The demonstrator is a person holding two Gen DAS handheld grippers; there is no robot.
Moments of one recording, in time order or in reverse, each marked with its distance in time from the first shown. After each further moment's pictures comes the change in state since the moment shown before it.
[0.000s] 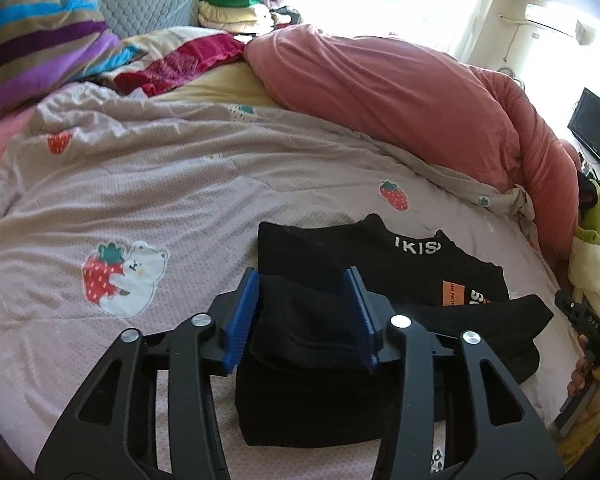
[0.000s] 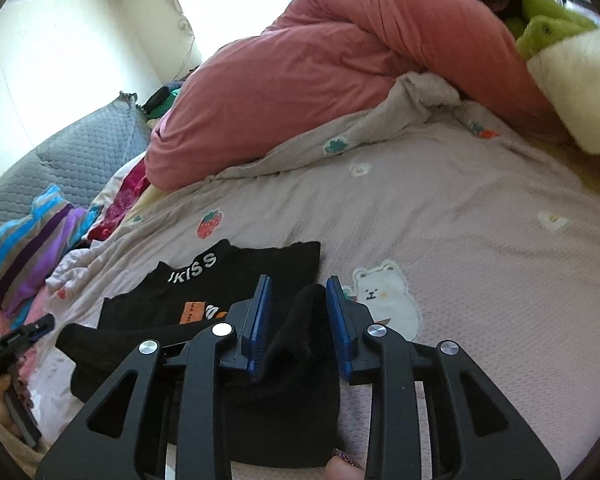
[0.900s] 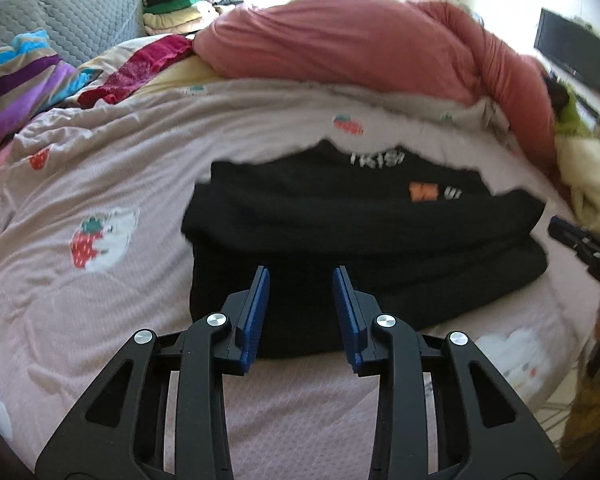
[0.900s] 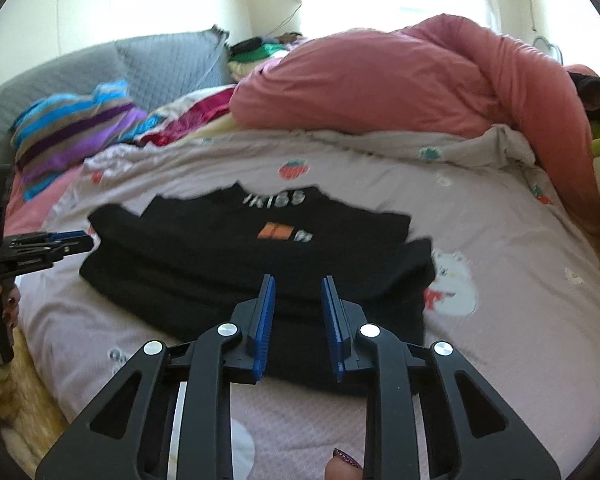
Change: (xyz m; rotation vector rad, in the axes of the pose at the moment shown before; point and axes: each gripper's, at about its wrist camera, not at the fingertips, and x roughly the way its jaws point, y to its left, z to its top) left arm -0.006 -0.042 -0.076 0.247 0.091 0.015; right arm -0.030 0.086 -0.067 -0.405 0.064 0.081
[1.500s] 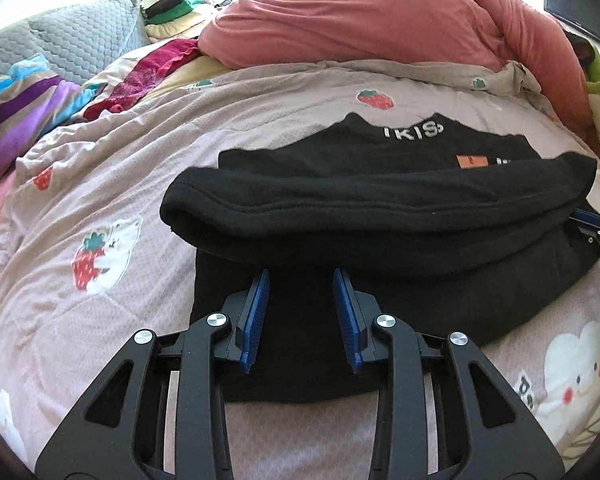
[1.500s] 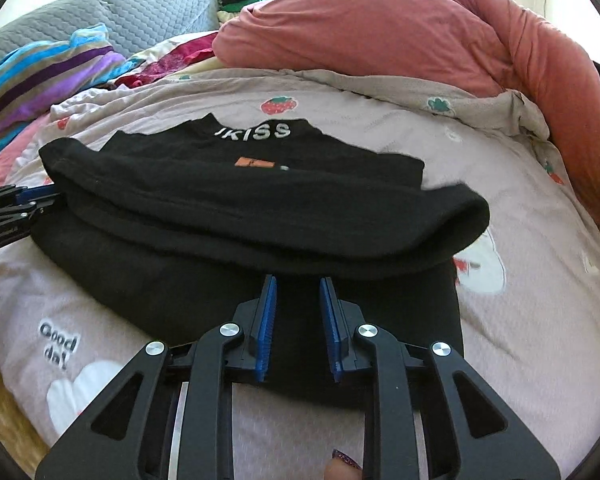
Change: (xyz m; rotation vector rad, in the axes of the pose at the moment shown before) left arm 0.047 -0.003 0.008 0.080 0.009 0.123; right arm 0.072 0.001 -0.016 -0.049 0.152 -0.094
